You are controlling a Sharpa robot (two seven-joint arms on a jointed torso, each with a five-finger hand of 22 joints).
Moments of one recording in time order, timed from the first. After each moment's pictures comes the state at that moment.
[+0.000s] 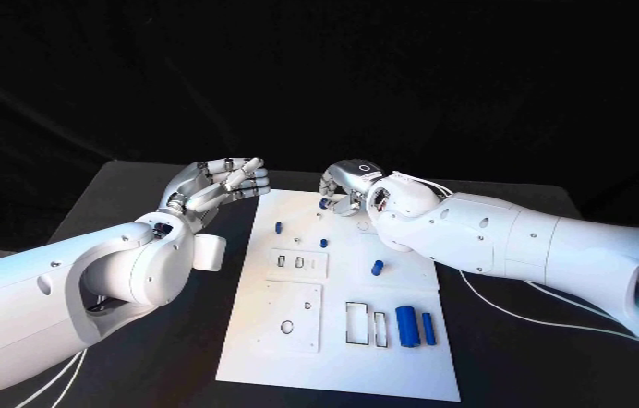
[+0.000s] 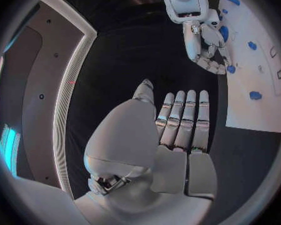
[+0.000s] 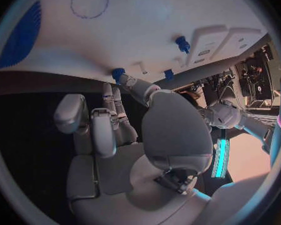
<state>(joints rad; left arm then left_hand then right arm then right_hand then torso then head) 1.22 -0.94 -0.02 1.70 -0.01 -0.43 0.42 1.52 0.02 -0.14 0.27 0.29 0.82 0.21 0.25 0.15 0.95 0.20 0.10 0.07 0.85 0.18 0.24 0.14 0.16 0.71 0.28 0.29 0.13 1.28 -0.48 -0.14 1.13 -1.56 -0.41 -0.13 1.18 -0.19 0.67 -0.13 0.10 0.97 0.17 0.21 0.45 1.13 0.11 0.06 0.08 1.46 0.02 1.42 1.20 0.12 1.30 0.12 1.22 1.04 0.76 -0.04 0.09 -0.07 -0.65</state>
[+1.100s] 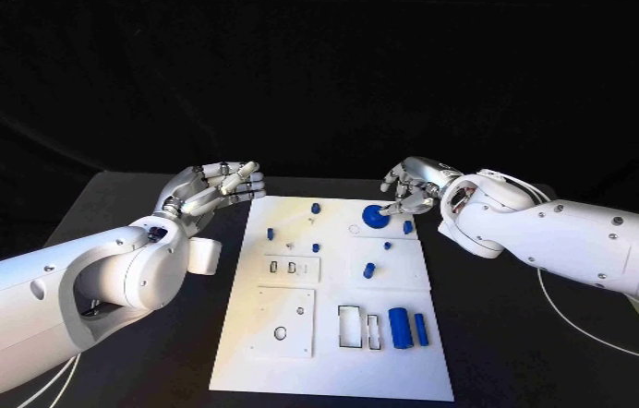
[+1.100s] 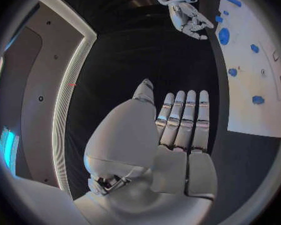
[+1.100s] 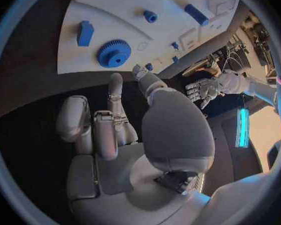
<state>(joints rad) 1.22 -0.95 -0.02 1.70 -0.01 -0.42 0.42 1.52 0.02 -0.14 0.27 0.28 0.82 0.21 0.25 0.15 0.95 0.20 0.10 0.07 0.84 0.18 0.24 0.14 0.16 0.71 0.28 0.29 0.12 1.32 -0.86 -0.12 1.44 -1.31 -0.38 -0.20 1.21 -0.23 0.28 -0.02 0.19 0.90 0.12 0.18 0.50 1.29 0.03 0.51 0.51 1.46 -0.03 1.49 1.30 0.11 1.35 0.07 1.26 1.13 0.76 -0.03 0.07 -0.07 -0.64</state>
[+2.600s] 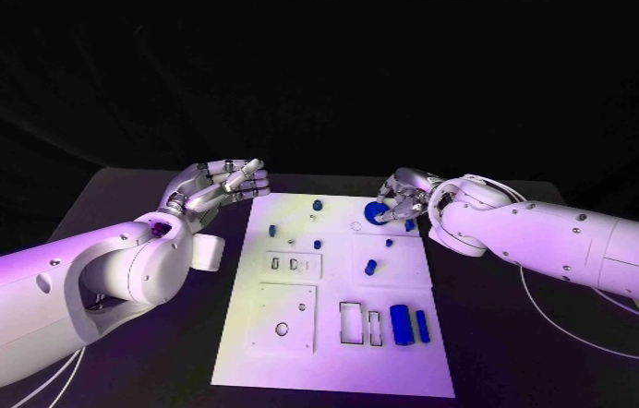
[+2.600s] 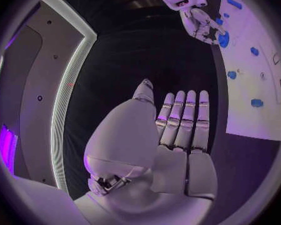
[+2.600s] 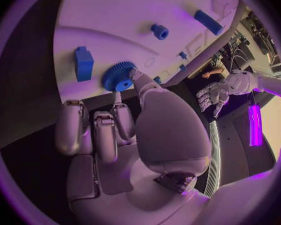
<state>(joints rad) 1.22 -0.95 -0.02 1.70 -0.01 -0.41 0.41 1.52 0.02 -0.15 0.27 0.28 0.82 0.21 0.25 0.15 0.95 0.20 0.10 0.07 0.84 0.18 0.24 0.14 0.16 0.71 0.28 0.29 0.12 1.29 -0.76 -0.13 1.31 -1.24 -0.30 -0.23 1.29 -0.18 0.20 0.08 0.25 0.89 0.13 0.17 0.55 1.39 0.04 1.34 1.31 1.46 -0.03 1.56 1.31 0.09 1.40 0.08 1.33 1.26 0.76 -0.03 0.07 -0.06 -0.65</state>
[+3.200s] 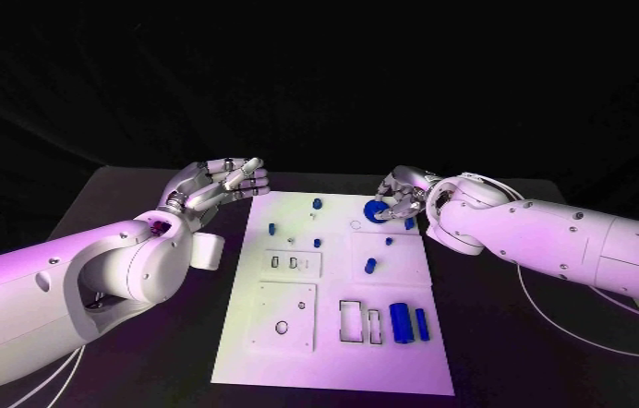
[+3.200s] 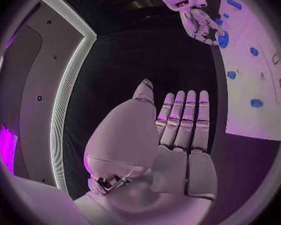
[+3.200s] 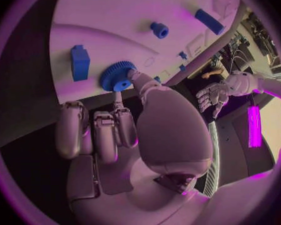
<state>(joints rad) 1.22 -0.95 -0.02 1.70 -0.01 -0.41 0.41 1.52 0.02 -0.15 0.27 0.28 0.82 0.21 0.25 0.15 0.95 0.20 0.10 0.07 0.84 0.18 0.24 0.14 0.16 0.71 0.28 0.29 0.12 1.29 -0.75 -0.13 1.31 -1.26 -0.31 -0.23 1.31 -0.18 0.36 0.09 0.23 0.97 0.12 0.16 0.55 1.45 0.03 1.43 1.31 1.46 -0.03 1.56 1.31 0.08 1.41 0.08 1.36 1.29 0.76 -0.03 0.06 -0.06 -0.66</state>
